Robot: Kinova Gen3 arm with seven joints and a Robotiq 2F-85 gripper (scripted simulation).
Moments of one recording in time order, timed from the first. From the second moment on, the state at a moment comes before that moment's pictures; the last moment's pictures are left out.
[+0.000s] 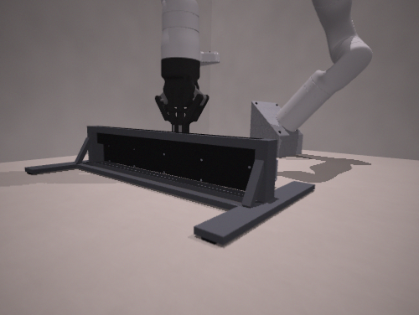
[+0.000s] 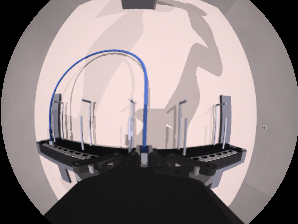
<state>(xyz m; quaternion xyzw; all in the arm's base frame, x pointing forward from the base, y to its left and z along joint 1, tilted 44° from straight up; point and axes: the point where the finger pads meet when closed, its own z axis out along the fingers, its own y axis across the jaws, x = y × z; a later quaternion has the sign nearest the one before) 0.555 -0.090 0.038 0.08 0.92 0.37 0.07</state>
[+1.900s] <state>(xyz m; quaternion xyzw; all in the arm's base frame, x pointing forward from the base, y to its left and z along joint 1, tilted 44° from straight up) 0.558 -0.091 0.038 0.08 0.92 0.37 0.07</state>
